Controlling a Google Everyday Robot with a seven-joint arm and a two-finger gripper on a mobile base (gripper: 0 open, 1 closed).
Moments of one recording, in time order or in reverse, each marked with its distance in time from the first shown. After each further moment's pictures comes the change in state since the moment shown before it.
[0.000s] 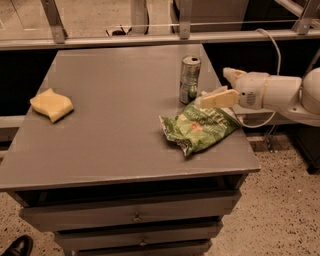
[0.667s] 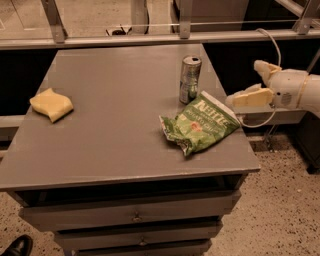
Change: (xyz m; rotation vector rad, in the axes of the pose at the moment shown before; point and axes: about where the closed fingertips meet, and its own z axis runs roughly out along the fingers) arm -0.003 -0.037 -0.070 0.068 -0.047 -0.091
